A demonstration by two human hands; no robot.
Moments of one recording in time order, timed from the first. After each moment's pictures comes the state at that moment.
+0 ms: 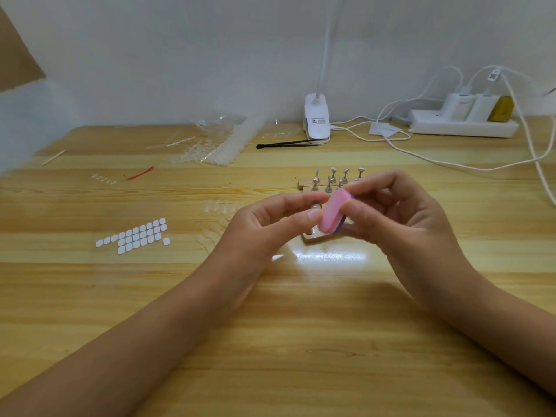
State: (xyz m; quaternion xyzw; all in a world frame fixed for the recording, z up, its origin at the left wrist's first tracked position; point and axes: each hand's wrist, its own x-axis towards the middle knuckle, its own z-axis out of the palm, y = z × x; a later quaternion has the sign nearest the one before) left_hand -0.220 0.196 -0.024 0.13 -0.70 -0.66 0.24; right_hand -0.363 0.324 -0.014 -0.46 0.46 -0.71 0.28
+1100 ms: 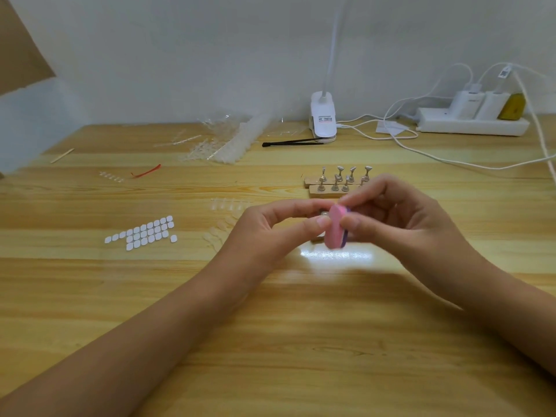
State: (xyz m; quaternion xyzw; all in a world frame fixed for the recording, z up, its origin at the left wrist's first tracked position) left_hand -0.218 0.196 -0.023 0.16 -0.75 -0.60 0.23; right_hand -0.370 0.324 -0.011 -0.51 0.49 -0.64 0.30
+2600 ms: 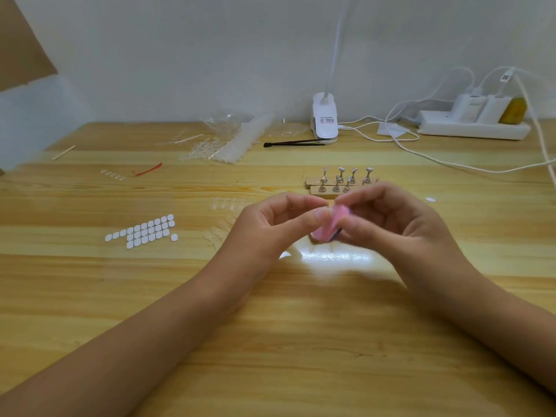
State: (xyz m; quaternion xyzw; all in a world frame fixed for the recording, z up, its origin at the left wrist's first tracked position) left_hand -0.218 0.196 -0.023 0.19 -0.71 -0.63 0.25; right_hand -0.364 0.323 -0.018 -0.48 0.48 -0.67 0.29
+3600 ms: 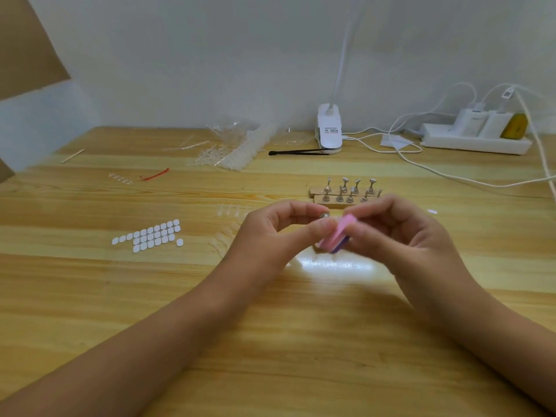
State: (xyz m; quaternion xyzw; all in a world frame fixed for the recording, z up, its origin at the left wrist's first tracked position) left_hand -0.218 0.202 -0.016 0.22 -0.71 -0.61 0.27; right_hand -0.360 0.325 -0.015 -0.46 0.49 -0.68 0.30
